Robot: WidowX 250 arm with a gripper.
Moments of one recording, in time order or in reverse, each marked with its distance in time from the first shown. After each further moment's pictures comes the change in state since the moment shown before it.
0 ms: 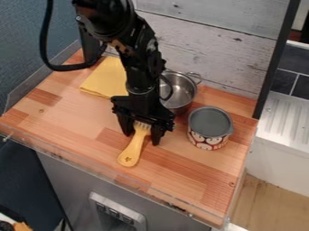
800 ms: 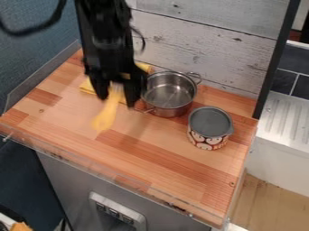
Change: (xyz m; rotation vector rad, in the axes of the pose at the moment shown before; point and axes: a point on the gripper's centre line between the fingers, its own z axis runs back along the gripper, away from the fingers) arm 0.031 0.067 0.062 -0.028 -0.044 0.075
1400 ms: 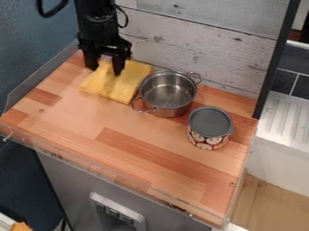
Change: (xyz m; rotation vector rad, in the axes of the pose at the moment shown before) arm 0.076 0.057 -0.049 0.056 0.023 0.047
